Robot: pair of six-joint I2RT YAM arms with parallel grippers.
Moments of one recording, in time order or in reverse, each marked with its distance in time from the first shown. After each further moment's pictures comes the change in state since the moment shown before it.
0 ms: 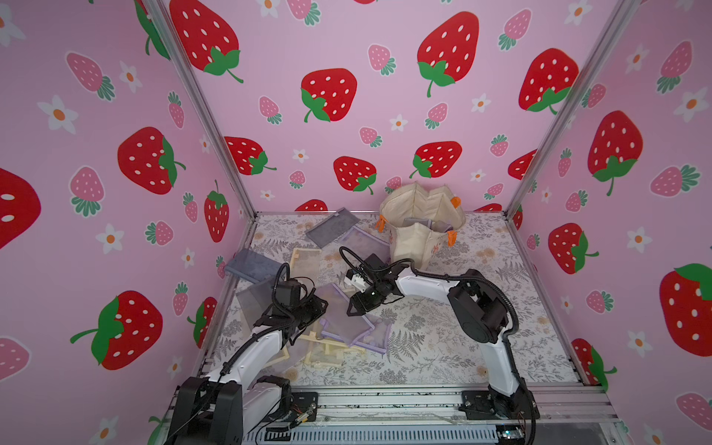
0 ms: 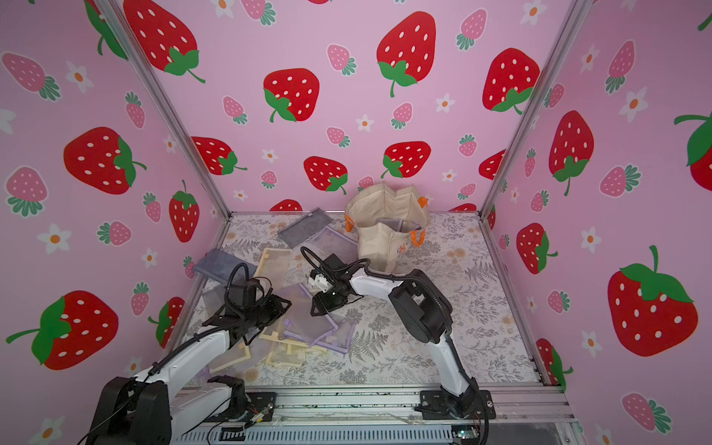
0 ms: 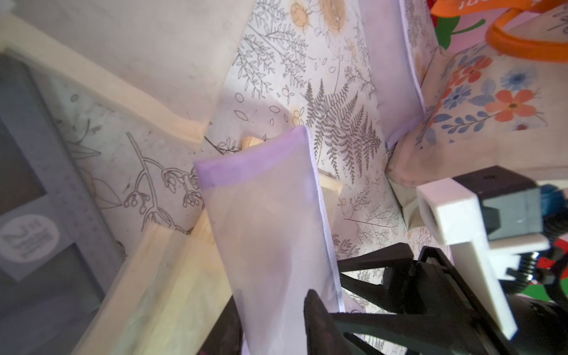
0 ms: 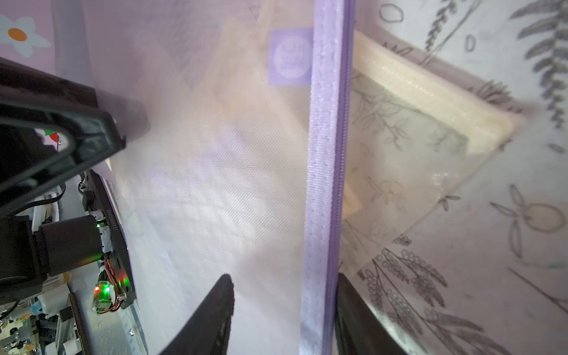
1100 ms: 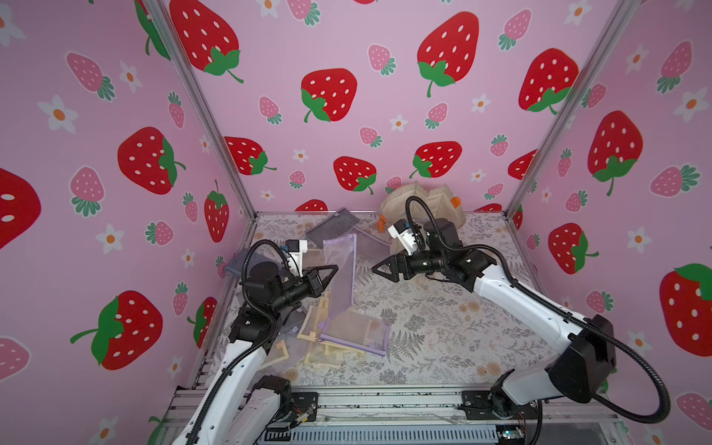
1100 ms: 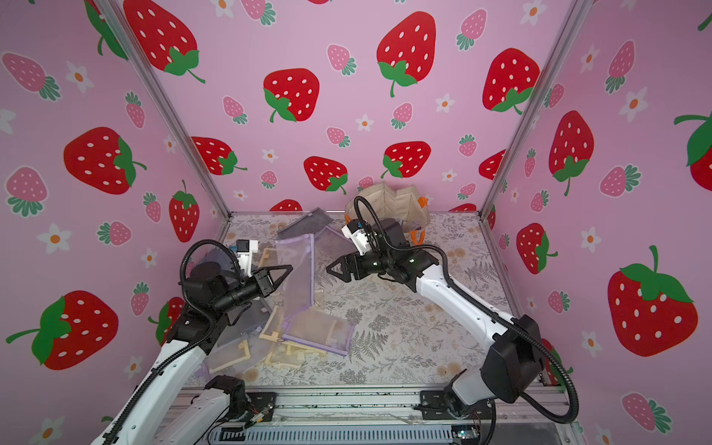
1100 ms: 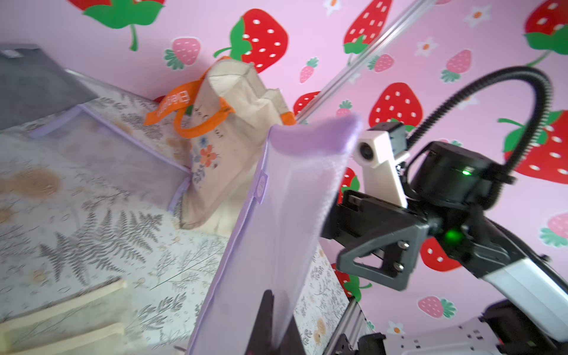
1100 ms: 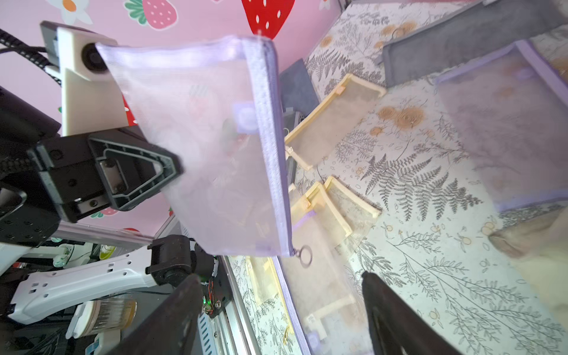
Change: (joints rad) left arm -0.058 -0.279 0.310 0.067 0.378 0.145; right arm -0.198 -0.678 -0.204 0.089 -0.068 0.075
